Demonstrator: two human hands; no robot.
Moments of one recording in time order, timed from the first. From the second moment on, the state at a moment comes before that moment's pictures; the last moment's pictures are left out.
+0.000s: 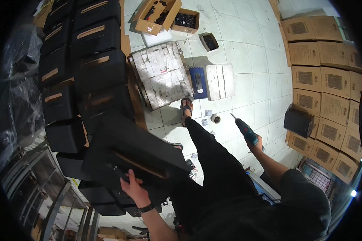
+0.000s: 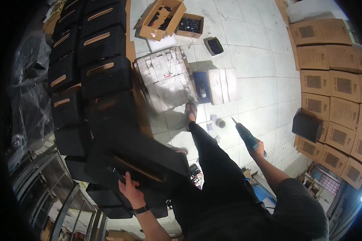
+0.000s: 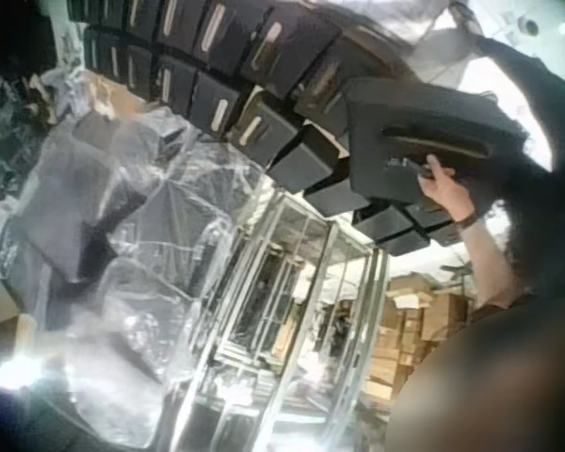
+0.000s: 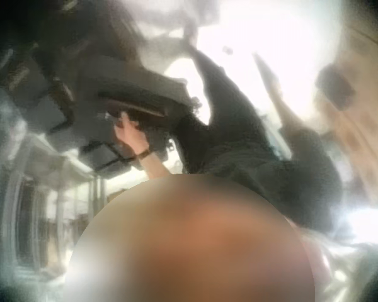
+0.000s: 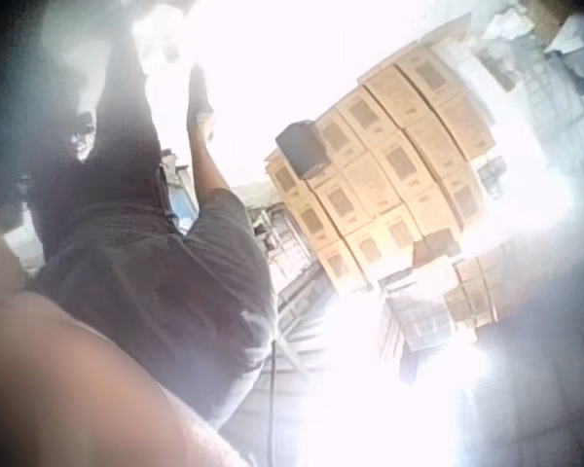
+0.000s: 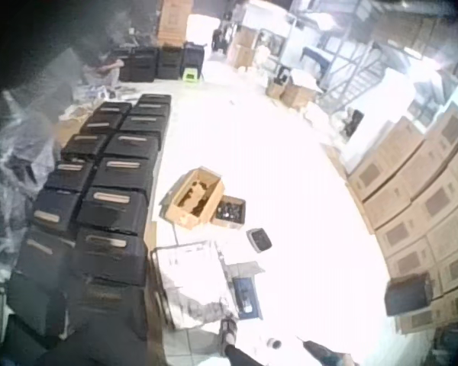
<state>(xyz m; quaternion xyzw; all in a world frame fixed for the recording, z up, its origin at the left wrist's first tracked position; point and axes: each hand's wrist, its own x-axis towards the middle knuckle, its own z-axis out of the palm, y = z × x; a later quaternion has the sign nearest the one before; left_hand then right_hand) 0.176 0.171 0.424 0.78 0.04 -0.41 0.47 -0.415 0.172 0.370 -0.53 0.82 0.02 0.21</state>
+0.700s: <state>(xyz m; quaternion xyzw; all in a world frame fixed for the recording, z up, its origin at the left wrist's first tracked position) -0.018 -0.186 0.090 0.74 -0.15 -0.56 0.34 -0.290 -0.010 0.354 -0.56 0.73 -0.11 0.37</state>
